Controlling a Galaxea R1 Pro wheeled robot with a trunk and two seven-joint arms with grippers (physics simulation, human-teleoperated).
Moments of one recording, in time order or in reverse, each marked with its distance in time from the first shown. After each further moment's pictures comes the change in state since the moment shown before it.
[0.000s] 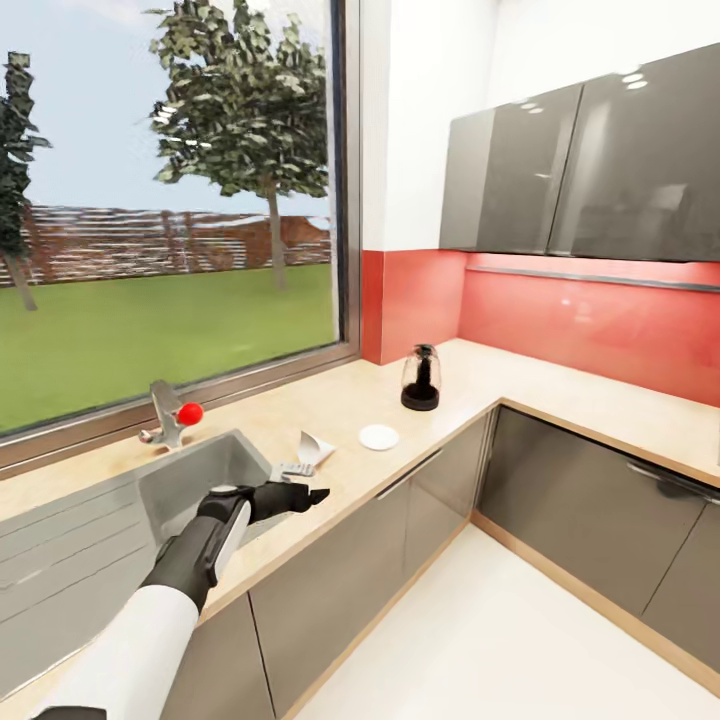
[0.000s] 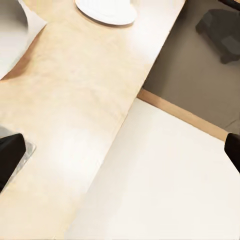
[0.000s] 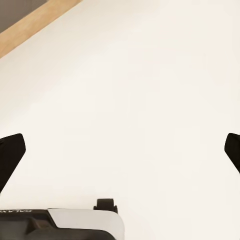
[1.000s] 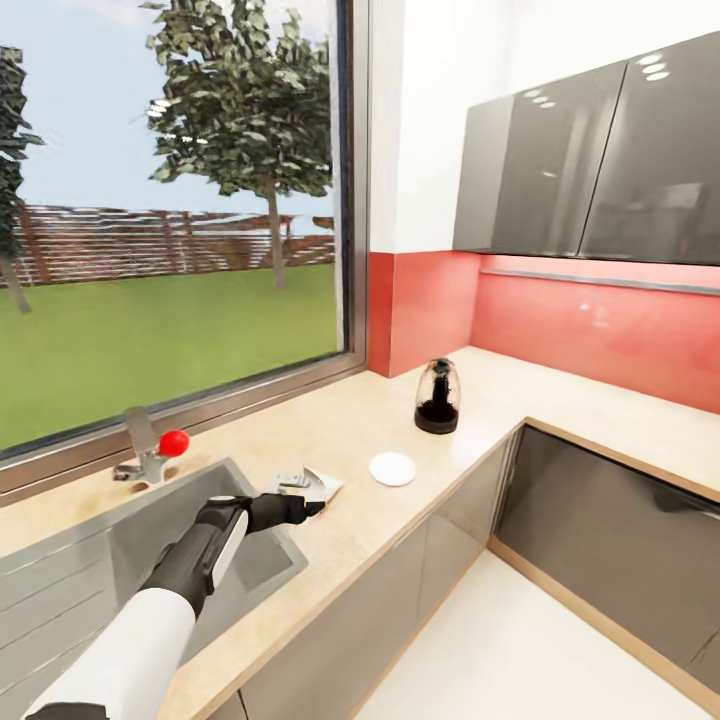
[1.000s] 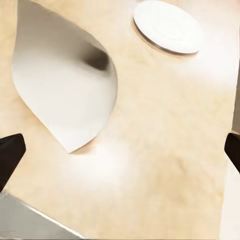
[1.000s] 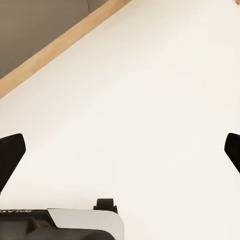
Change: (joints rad) left arm 0.000 0.012 0.003 0.074 0.002 -0.009 0.016; right arm 0.000 0.000 0.000 0.000 0.000 0.000 -0.001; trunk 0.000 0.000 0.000
